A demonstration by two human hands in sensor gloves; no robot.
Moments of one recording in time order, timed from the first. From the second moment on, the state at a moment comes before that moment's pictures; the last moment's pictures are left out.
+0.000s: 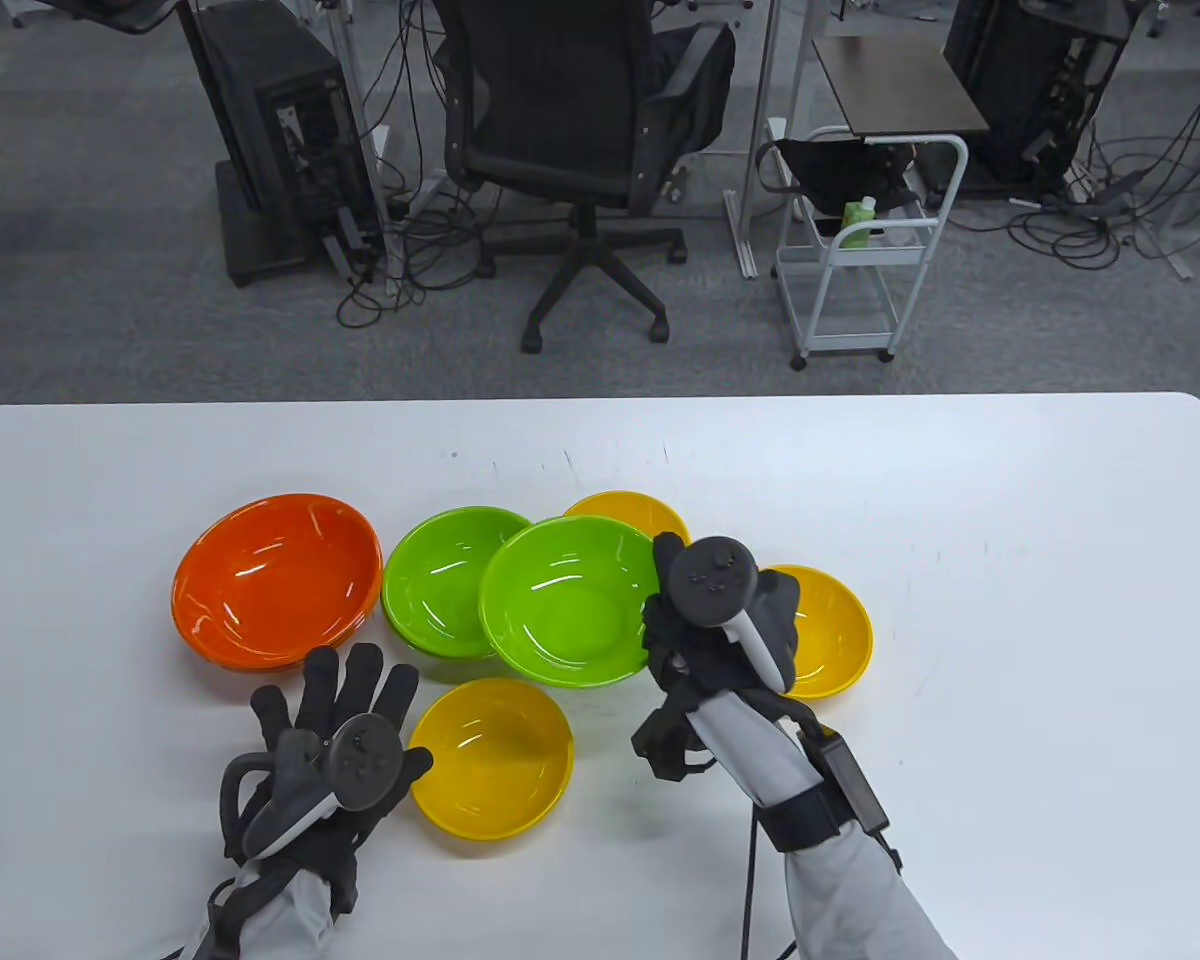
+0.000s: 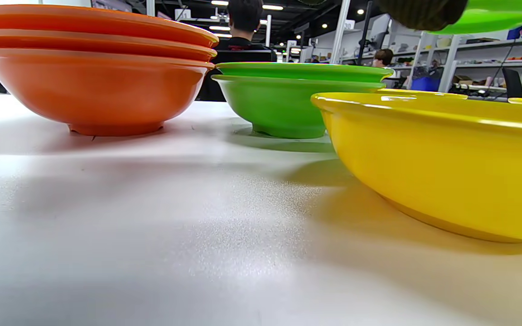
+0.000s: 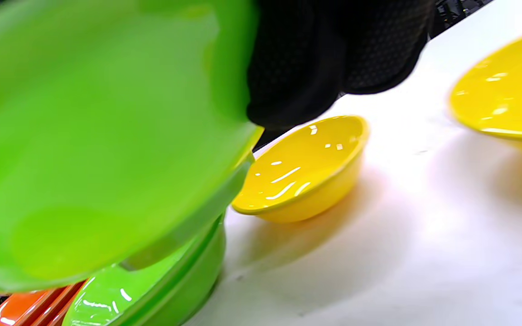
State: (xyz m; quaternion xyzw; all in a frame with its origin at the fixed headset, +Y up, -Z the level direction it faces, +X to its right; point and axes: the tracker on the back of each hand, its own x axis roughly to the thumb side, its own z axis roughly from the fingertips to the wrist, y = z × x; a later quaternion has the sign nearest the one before) left_hand -0.244 -0.720 -0.291 -0.04 -0.04 0.04 1.00; right_hand 0.055 -0.650 -0.404 0.02 0.02 0.95 0.31
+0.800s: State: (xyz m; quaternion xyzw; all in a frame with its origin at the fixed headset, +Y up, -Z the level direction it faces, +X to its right) left_hand -0.244 -0.718 -0.290 -0.04 -0.05 0.04 1.00; right_hand -0.034 -0.687 -0.459 -0.02 0.10 0.96 0.26
